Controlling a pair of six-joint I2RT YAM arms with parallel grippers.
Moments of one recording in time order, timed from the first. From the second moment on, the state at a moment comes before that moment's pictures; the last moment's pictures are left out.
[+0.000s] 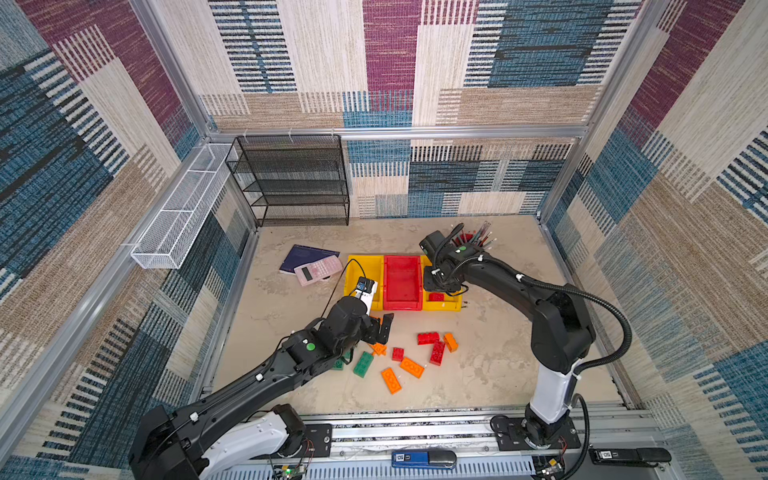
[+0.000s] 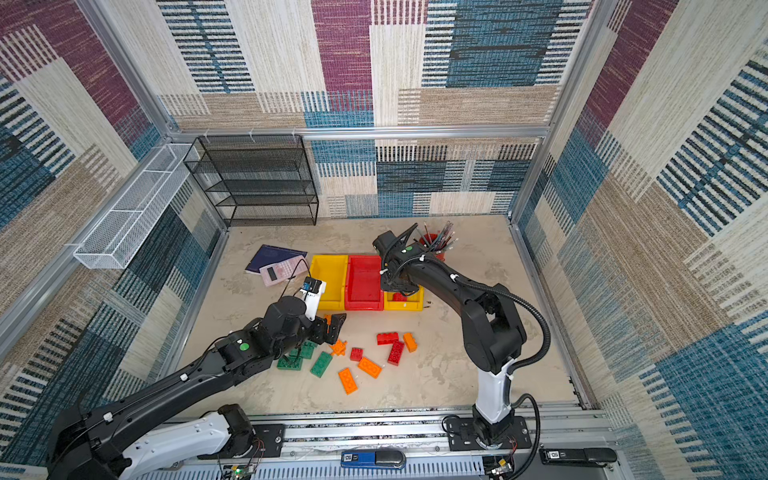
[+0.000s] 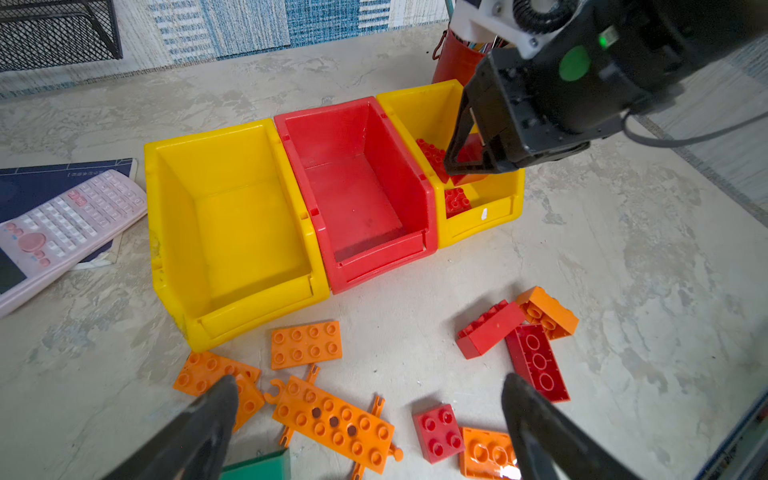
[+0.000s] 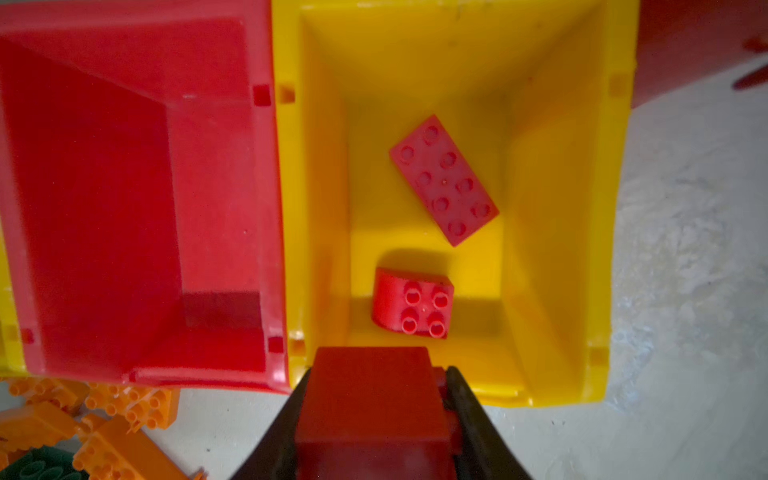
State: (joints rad) left arm -0.81 1.00 0.74 -0.31 -0.24 -0.29; right arm 0.57 1.90 1.56 -0.88 0.14 0.60
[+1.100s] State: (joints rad) left arm -0.81 0.64 0.65 -0.54 -0.31 -0.35; right arm 0.76 1.78 1.34 -0.88 0.05 0.72
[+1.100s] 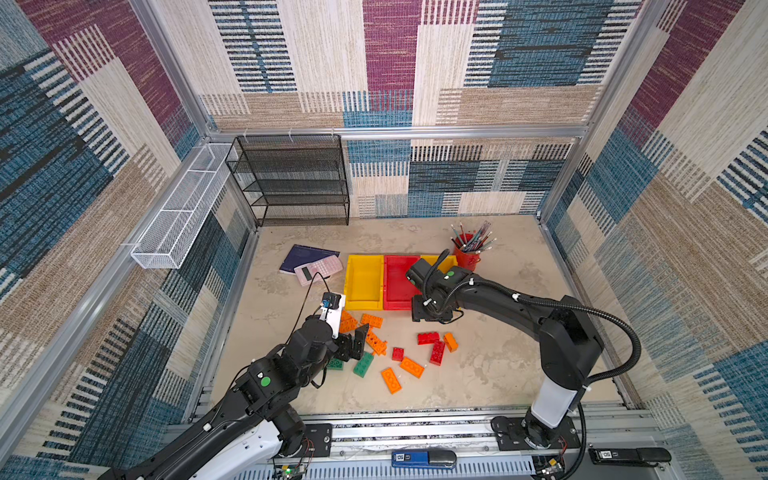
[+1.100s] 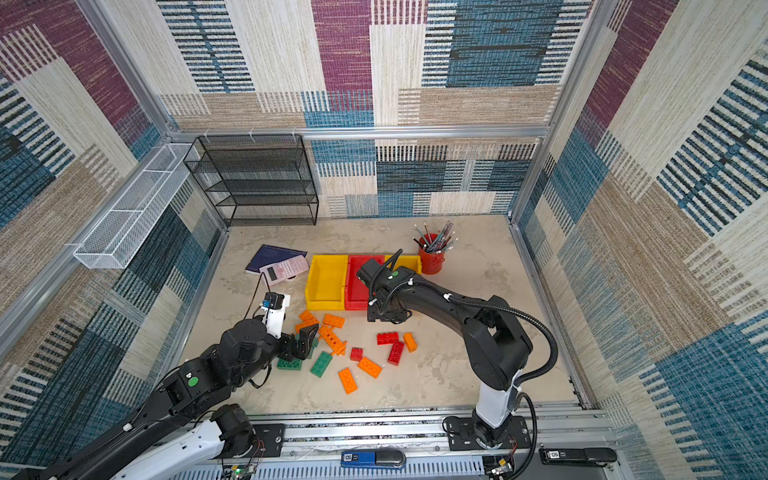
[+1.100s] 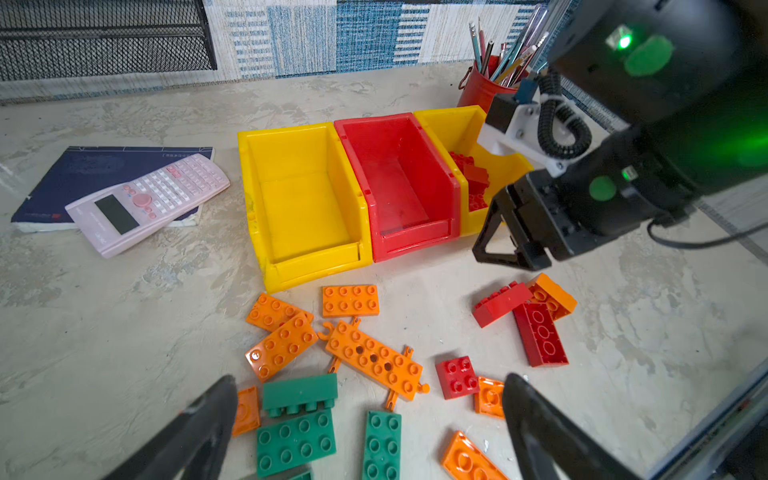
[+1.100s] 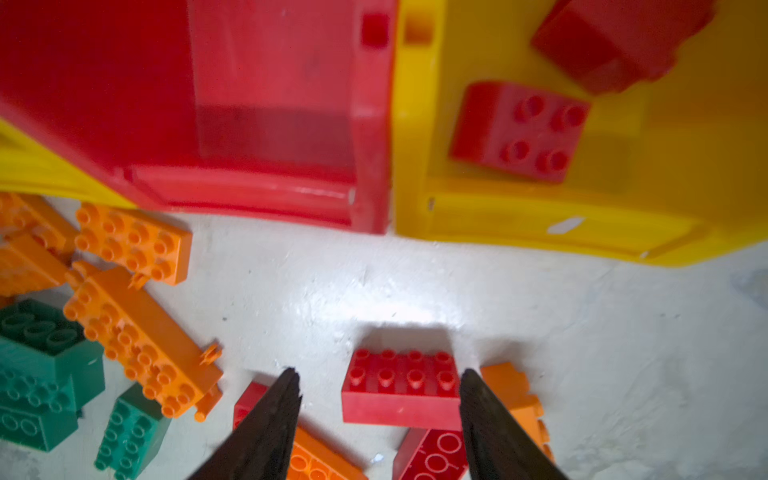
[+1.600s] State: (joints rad) left arm -0.81 0.52 0.58 -0.66 -0.33 -0.61; right arm 0.84 1.65 1.16 -0.84 0.00 0.78
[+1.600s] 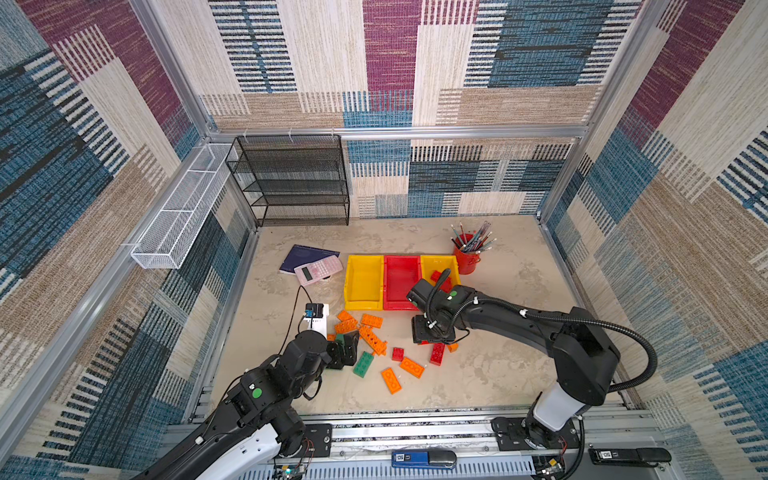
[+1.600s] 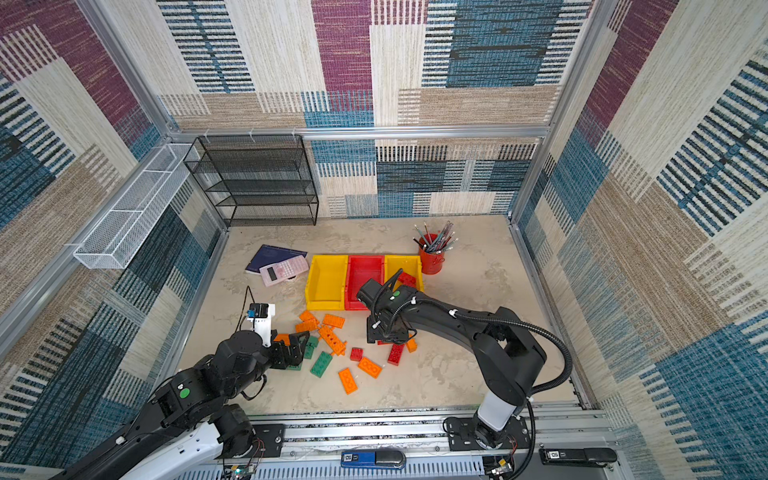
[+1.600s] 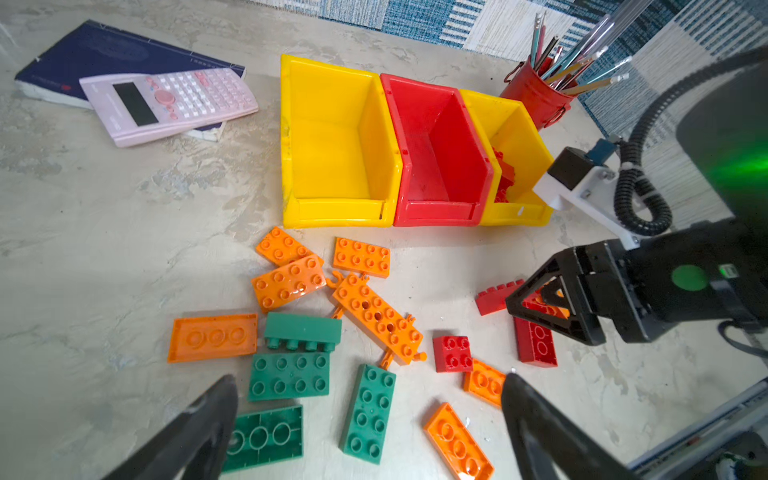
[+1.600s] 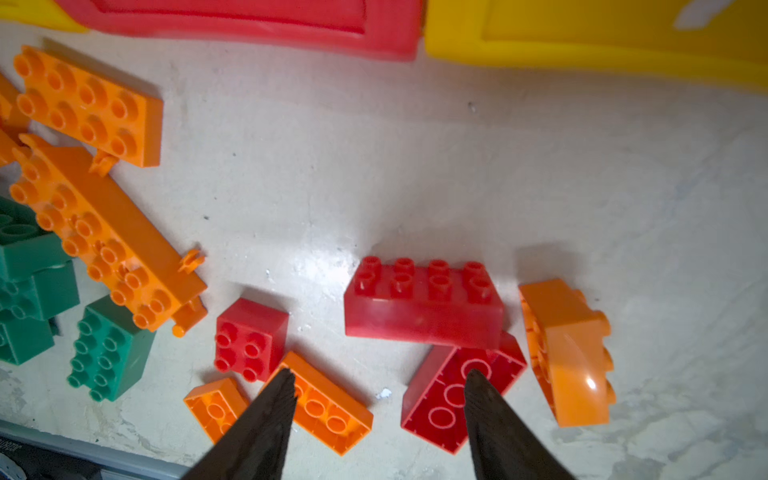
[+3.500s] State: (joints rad) left arm -0.81 0.51 0.52 -0.64 -0.31 -0.63; right arm 0.84 1.64 0.99 -0.78 0.01 0.95
